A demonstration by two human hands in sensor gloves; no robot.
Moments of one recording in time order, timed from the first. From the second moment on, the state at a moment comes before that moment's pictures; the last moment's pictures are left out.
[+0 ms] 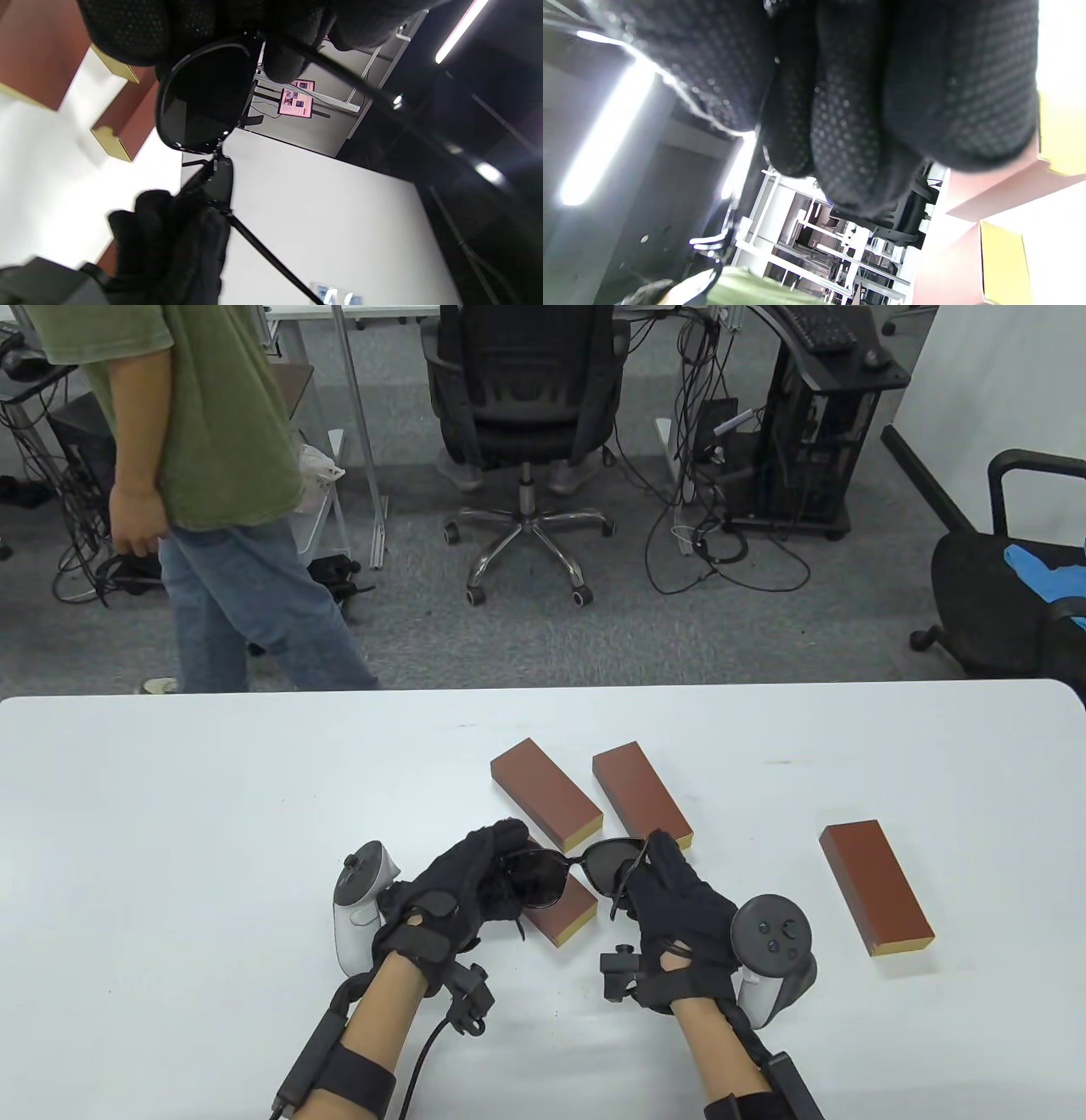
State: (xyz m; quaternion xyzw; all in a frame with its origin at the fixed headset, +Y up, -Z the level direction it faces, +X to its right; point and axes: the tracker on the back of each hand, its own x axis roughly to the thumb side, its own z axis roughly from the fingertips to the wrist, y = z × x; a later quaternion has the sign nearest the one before) left_hand -0.156 -0.713 -0.343 -0.20 -0.08 0.79 0.58; right_hand 0.147 -0.703 -0.309 -0.10 -0.20 0.77 0.60
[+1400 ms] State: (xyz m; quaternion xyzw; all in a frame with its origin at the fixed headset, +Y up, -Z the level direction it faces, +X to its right) left_hand -0.164 -0.727 -0.327 -0.09 0.04 0.75 0.65; right_hand 0.135 -0.715 -0.317 0.07 -0.14 0.71 0.68
